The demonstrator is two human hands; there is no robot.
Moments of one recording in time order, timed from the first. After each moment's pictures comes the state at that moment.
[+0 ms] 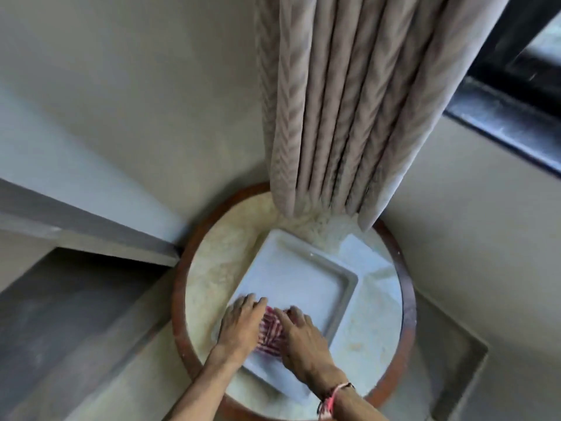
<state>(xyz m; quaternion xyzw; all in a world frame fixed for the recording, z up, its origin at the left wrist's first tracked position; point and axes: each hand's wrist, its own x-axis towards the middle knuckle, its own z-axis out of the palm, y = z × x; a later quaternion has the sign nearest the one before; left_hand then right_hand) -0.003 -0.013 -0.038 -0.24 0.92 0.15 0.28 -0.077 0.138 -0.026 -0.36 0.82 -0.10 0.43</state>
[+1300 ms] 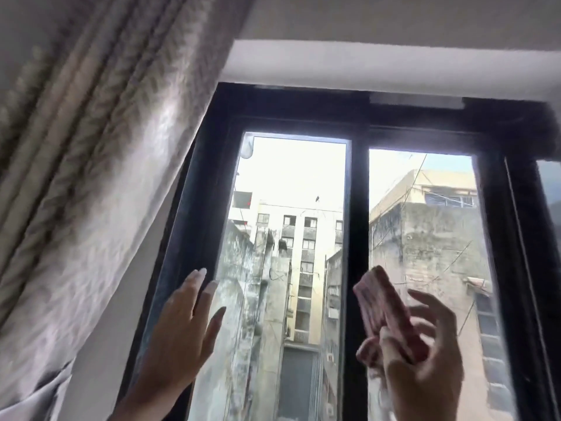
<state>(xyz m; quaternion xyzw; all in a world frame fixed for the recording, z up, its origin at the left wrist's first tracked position) -0.422 0.093 0.724 0.11 0.72 0.10 -0.68 -0.365 0.427 0.752 -0.14 0.50 -0.52 -0.68</state>
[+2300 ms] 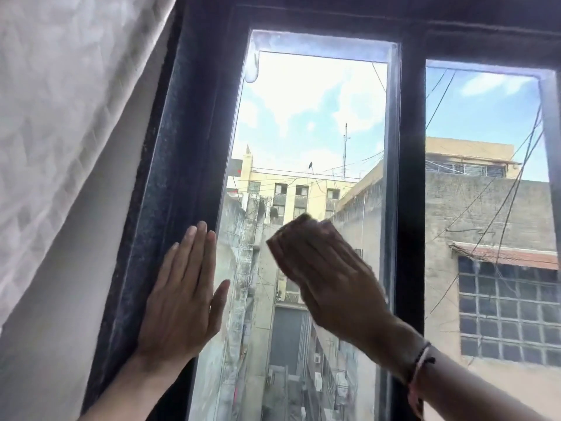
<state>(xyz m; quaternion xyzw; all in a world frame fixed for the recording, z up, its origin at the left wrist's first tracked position) -0.527 0.072 0.700 0.07 0.76 0.01 -0.64 -0.514 0.326 0.758 -0.29 0.66 0.16 -0.68</state>
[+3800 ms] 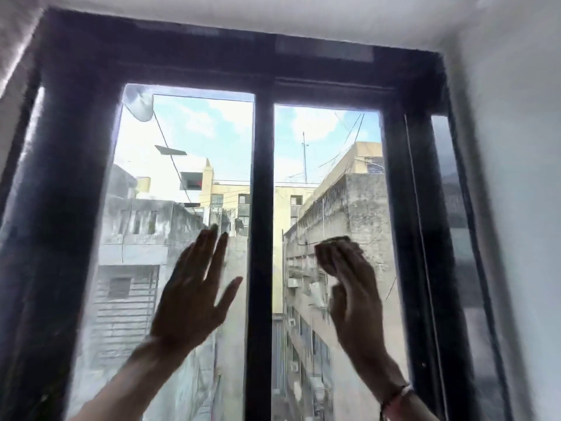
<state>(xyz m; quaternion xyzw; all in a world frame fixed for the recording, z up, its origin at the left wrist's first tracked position) -0.471 0.255 0.763 0.23 0.73 0.06 -0.64 -0.442 0.530 0.737 -0.21 0.63 -0.22 -0.72</state>
